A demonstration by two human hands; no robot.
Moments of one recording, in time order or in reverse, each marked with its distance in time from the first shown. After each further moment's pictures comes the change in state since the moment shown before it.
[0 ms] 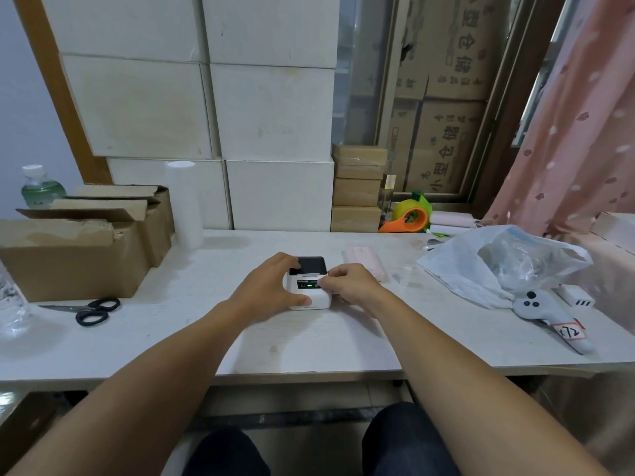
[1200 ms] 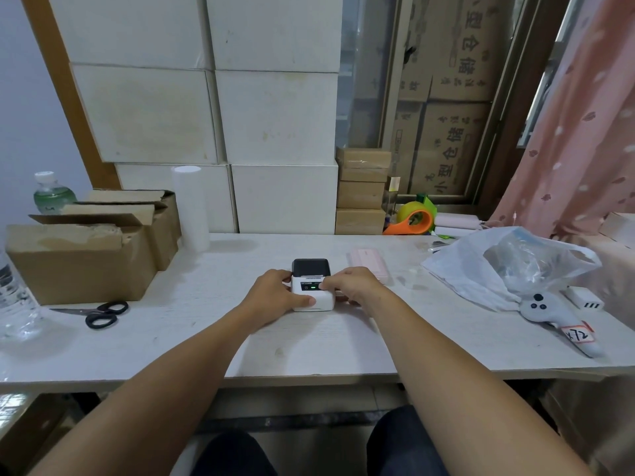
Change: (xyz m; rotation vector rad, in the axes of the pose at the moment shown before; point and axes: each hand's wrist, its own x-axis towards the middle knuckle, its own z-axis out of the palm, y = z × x) left_hand -0.004 0.006 0.006 -0.376 -0.056 -0.316; right_hand -0.009 -0.018 -0.001 0.089 0.011 0.147
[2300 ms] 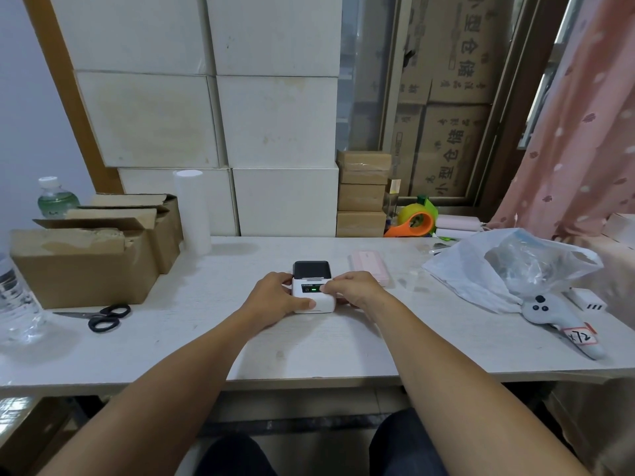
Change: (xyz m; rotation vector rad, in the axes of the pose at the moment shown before) left_hand 0.007 -0.012 0.001 0.006 -0.013 0.021; right_hand 0.005 0.010 0.002 0.055 -0.003 -0.039
